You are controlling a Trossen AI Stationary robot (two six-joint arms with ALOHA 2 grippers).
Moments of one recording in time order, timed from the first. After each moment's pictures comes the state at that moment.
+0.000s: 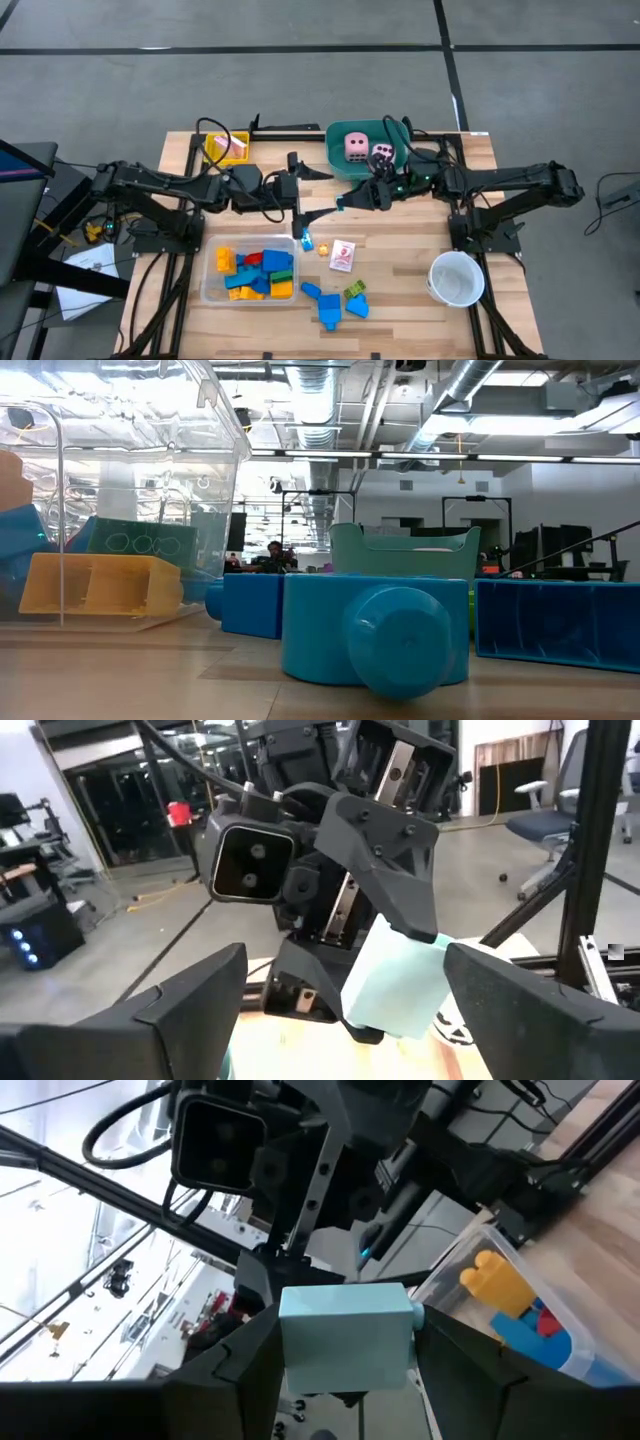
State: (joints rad) left arm -0.14 1.38 1.23 0.14 -0.26 0.18; right arm -0.03 1.25 1.03 0.23 -0.25 1.07
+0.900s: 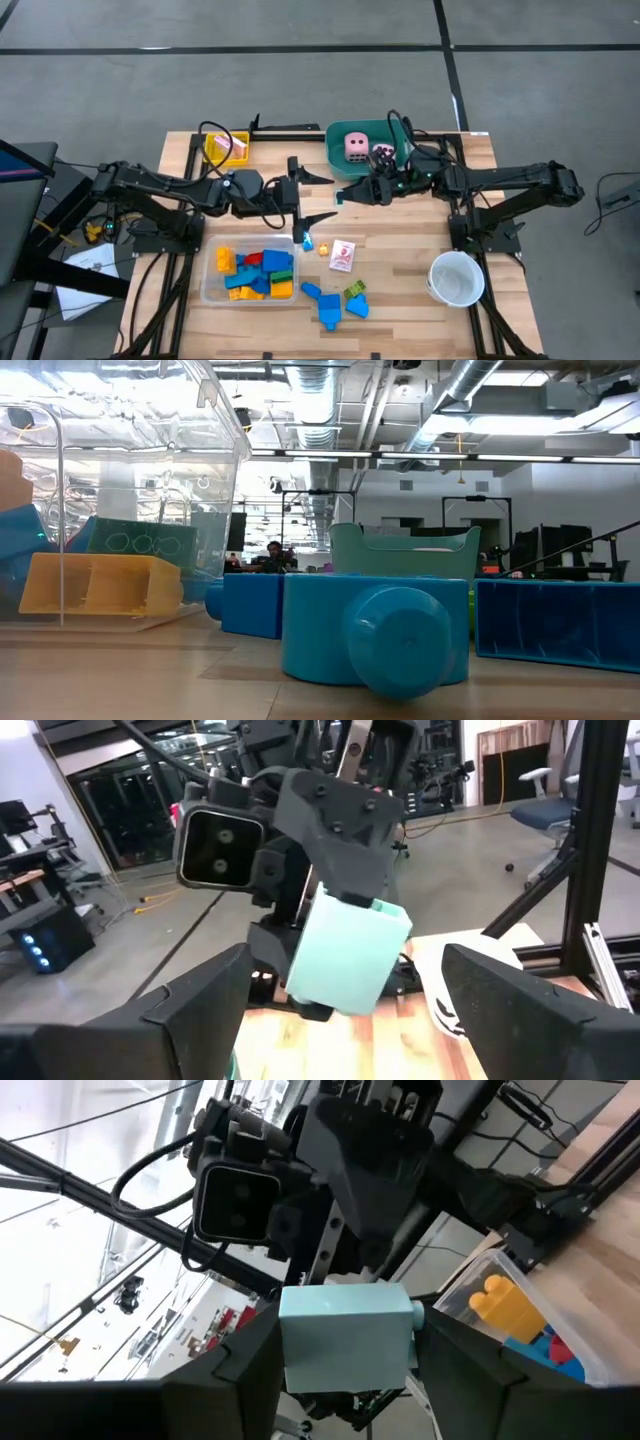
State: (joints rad) left arm -0.16 1.39 1.23 0.14 -0.30 0.21; right arm -0.02 1.25 1.03 0.27 -0.23 1.08
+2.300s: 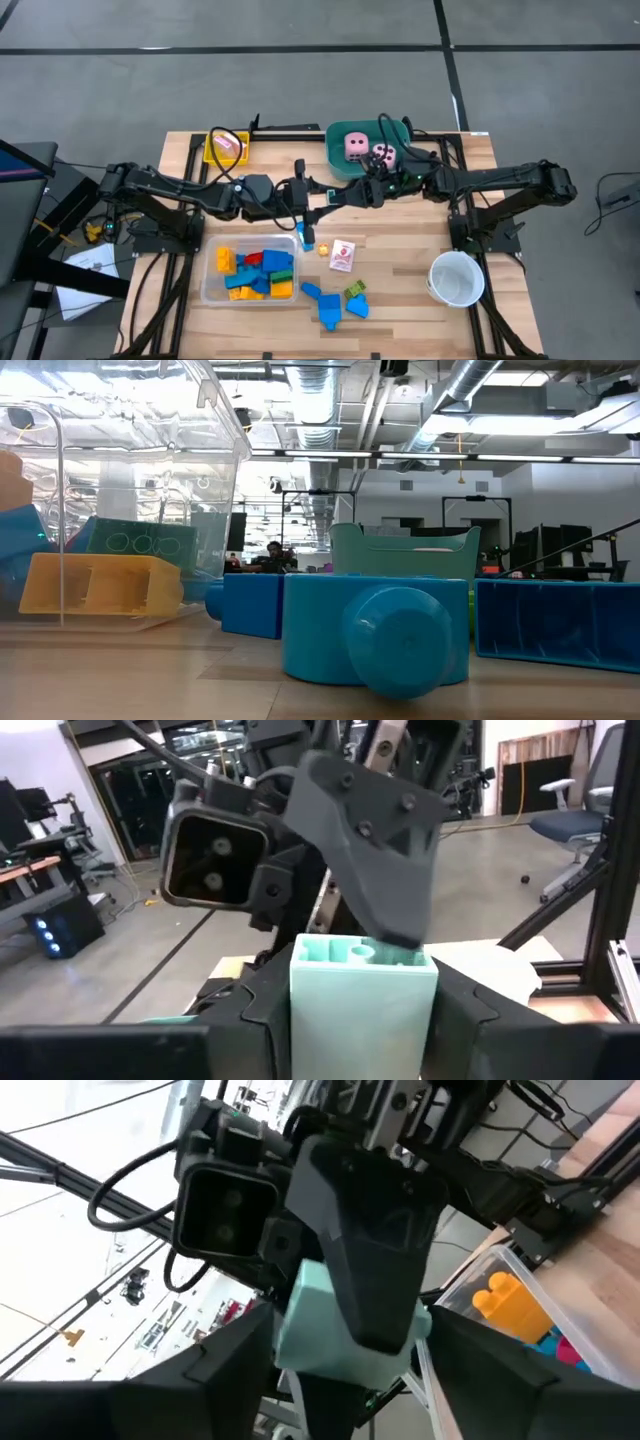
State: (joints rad) left arm -0.17 1.46 1.23 0.22 -0.34 0.17; right arm -0.03 1.32 1.03 0.35 -0.26 1.08
